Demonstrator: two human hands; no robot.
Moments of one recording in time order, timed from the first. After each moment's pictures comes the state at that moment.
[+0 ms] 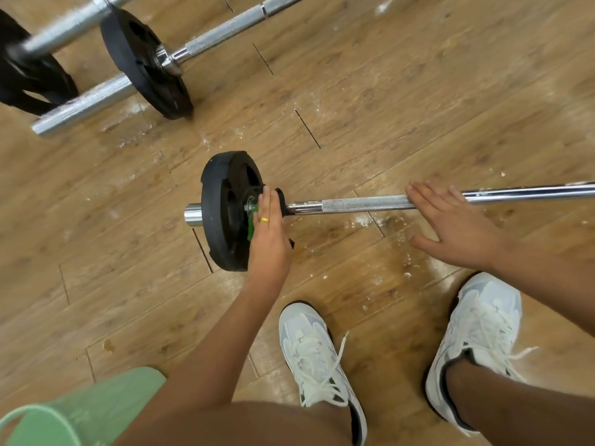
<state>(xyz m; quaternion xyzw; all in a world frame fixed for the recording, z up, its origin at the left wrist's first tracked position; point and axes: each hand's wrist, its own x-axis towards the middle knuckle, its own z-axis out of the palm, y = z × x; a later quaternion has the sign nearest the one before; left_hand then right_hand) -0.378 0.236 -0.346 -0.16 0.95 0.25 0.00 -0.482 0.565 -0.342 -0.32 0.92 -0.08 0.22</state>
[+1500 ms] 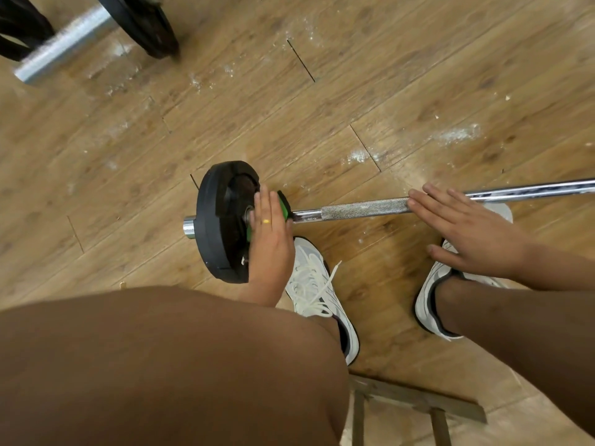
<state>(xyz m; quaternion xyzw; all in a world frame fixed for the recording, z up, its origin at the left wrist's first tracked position) -0.263 0.272 -0.342 -0.14 0.97 0.17 0.07 -0.369 0.626 -0.356 -0.46 0.87 -0.08 0.17</state>
